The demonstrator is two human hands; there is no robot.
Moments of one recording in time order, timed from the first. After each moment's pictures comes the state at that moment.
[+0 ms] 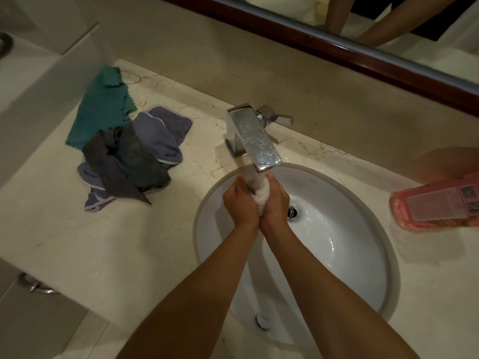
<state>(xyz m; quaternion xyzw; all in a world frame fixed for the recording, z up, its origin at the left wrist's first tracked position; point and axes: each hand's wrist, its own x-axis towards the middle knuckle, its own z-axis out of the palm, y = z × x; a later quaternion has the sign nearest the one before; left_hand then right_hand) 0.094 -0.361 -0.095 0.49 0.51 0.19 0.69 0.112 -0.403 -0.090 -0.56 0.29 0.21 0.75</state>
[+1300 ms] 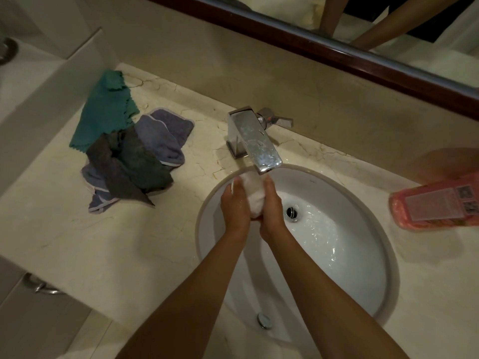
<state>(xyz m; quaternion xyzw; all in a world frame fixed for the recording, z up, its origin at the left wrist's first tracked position) 0.076 -0.343 -0.087 0.55 0.48 0.11 0.67 0.102 -0.403 -0.085 -0.62 0.23 0.30 0.69</state>
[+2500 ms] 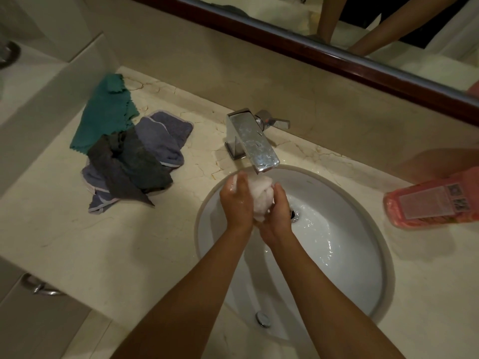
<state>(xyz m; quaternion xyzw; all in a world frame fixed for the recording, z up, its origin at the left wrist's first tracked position) 0.081 -0.350 -0.069 0.58 0.43 0.20 0.66 0.098 -0.416 -0.073 -0.46 0.33 0.32 0.76</state>
